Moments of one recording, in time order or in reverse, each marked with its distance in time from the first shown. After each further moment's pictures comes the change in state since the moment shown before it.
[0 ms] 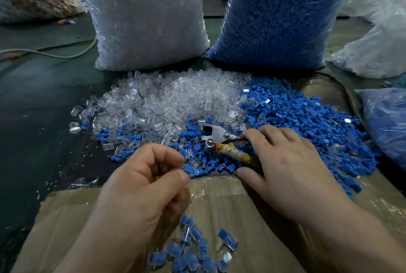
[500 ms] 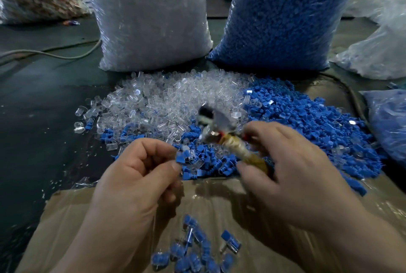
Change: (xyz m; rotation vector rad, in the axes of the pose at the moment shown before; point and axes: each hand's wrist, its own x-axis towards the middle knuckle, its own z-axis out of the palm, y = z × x) left_hand 0.006 -0.004 -0.002 -0.018 0.102 0.071; right_hand -0.012 -0.010 -0.019 0.328 0.139 -0.139
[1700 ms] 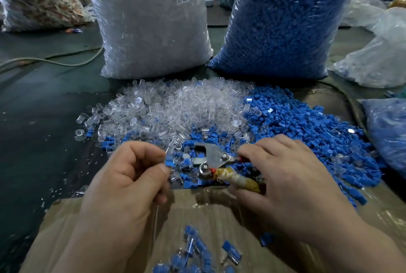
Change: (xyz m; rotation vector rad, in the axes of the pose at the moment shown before) left_hand 0.001 0.006 -0.011 0.176 0.066 0.089; right_hand 0.003 0.004 0.007 -0.247 -0.001 -0.064
